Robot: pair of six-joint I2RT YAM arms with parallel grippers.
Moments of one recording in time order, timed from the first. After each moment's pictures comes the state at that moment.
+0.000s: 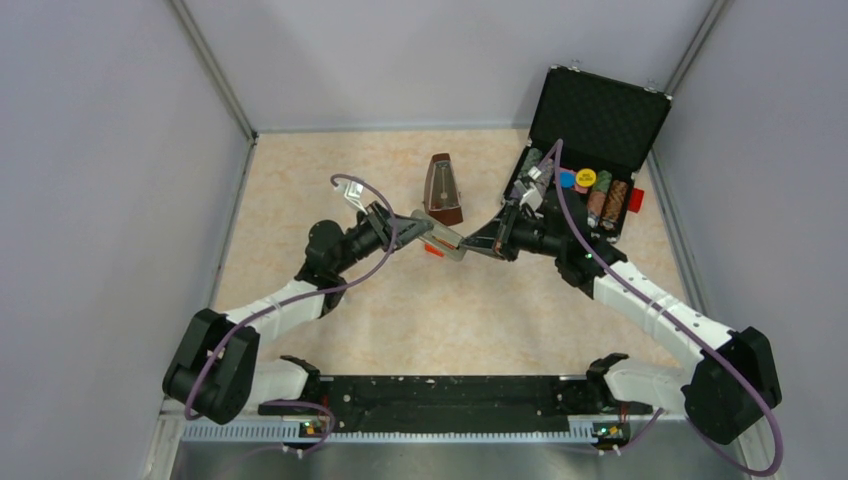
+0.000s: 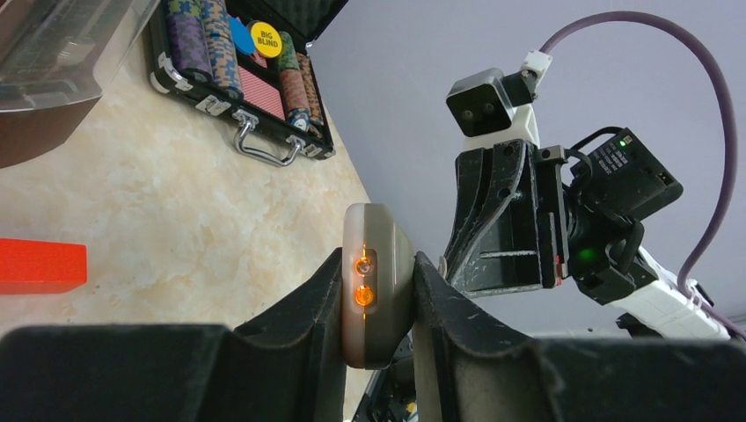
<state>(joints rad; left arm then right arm) -0.43 1.26 0.49 0.87 0.52 -1.10 0.53 1.14 0.79 0.00 -0.53 1.07</state>
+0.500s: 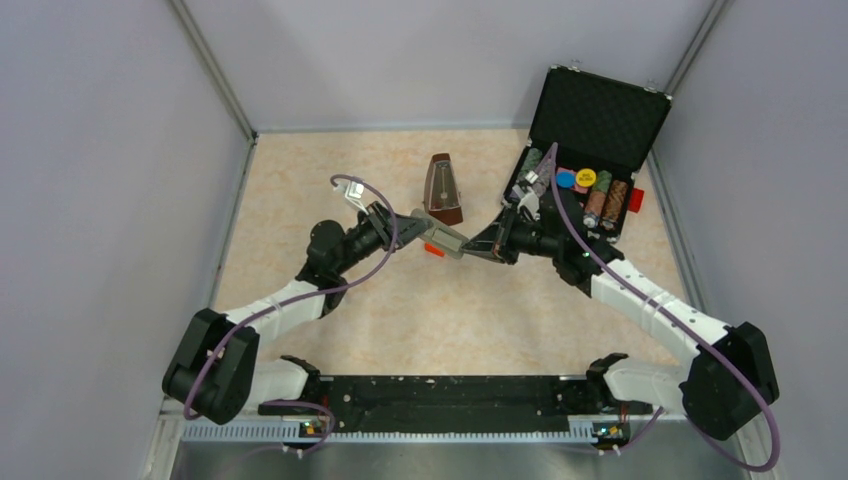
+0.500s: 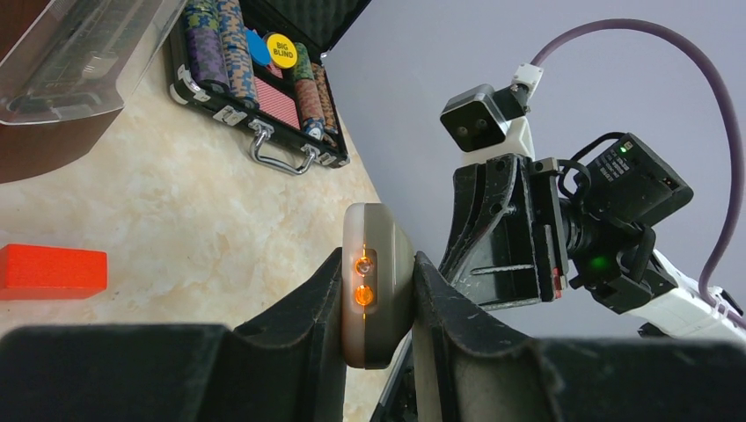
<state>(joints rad) -0.44 1.26 0.50 0.85 0.48 -1.06 0.53 1.16 0.79 -0.04 -0.53 1.07</state>
